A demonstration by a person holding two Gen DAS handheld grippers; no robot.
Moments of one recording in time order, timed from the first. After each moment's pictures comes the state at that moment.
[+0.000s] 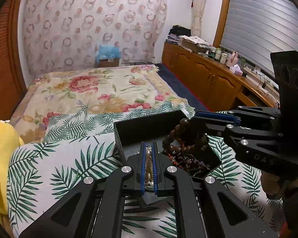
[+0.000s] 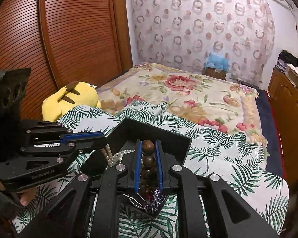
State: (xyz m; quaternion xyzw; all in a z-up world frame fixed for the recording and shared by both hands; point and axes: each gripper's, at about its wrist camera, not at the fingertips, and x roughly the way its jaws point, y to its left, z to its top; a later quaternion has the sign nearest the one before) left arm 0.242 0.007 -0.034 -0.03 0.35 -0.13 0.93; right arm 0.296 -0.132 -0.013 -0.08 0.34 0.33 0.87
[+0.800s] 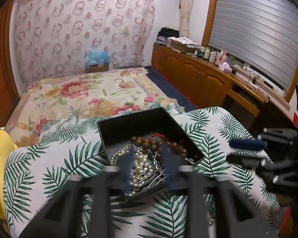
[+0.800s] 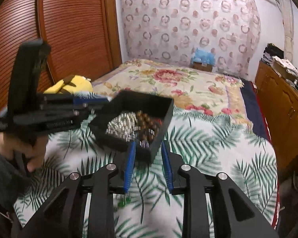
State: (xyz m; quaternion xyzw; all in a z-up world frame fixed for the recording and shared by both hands) left arm 0.228 -0.016 -0.027 -0.01 0.34 -0.16 0.93; right arm 0.216 -0.192 -0.023 -0.08 0.36 0.29 0.88
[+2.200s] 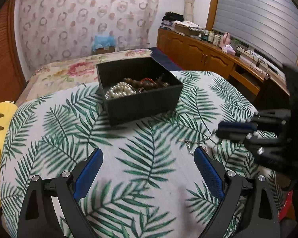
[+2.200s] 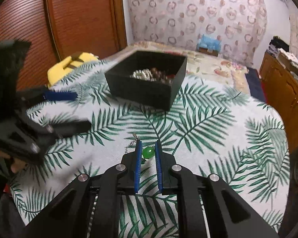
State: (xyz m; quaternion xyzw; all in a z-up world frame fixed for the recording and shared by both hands) left arm 0.131 -0.032 -0.074 0.01 0.39 -0.13 0.91; right arm 0.155 -0.197 -0.059 -0.10 0.39 0.30 0.86
